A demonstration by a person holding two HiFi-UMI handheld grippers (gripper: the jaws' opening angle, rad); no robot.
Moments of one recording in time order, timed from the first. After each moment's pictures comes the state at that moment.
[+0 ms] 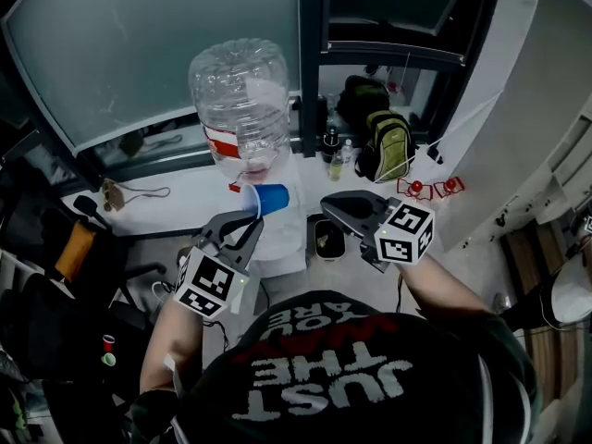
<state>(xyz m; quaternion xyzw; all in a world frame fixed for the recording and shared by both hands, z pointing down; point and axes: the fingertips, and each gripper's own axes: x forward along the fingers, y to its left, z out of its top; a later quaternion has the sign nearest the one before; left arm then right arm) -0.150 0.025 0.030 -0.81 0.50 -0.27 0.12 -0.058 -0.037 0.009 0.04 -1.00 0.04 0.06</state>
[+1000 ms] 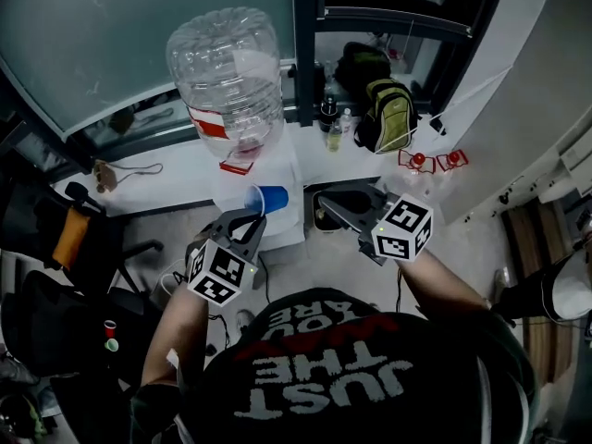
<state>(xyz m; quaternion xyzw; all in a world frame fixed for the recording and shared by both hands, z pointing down) -0.150 -0.002 0.124 -0.81 0.48 -0.33 0.05 -0.059 -0.053 0.057 0.05 -0.99 0.07 0.08</state>
